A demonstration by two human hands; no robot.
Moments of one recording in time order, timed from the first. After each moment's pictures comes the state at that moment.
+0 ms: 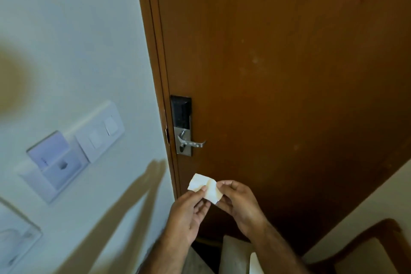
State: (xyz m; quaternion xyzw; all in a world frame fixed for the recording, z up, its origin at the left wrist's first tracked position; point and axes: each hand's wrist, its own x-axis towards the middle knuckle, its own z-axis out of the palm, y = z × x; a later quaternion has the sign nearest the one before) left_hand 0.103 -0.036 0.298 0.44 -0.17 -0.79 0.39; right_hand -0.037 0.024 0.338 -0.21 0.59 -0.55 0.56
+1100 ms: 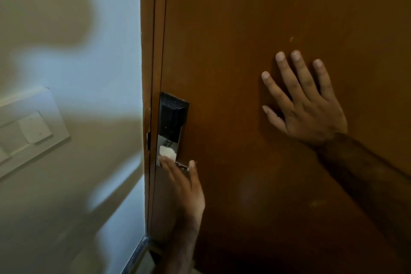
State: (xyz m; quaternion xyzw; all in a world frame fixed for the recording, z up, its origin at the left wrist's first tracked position) left_hand -0.047 -0.190 0.245 0.58 -0.46 -0.37 0.56; right_hand -0.269 -0.190 0.491 -0.66 0.46 -0.02 -0.60
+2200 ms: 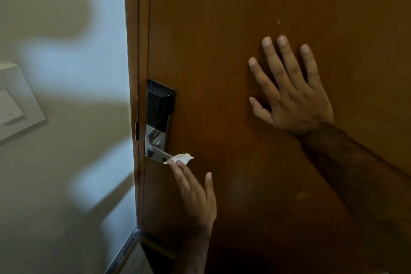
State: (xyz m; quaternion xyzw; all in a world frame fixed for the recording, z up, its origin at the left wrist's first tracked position) left_hand -0.110 -0.160 0.195 0.57 -0.54 -0.27 0.56; right_hand -0.267 -0.190 0.490 -0.68 0.45 -0.03 -0.58
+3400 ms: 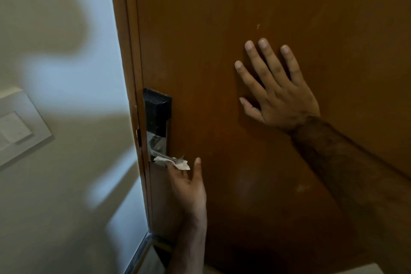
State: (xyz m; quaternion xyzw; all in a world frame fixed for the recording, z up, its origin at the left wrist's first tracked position) left_hand -0.084 -0.168 0.252 0.47 -0.26 -0.52 0.67; right_hand -0.267 -0.191 0.491 -0.68 0.45 -0.03 -0.57
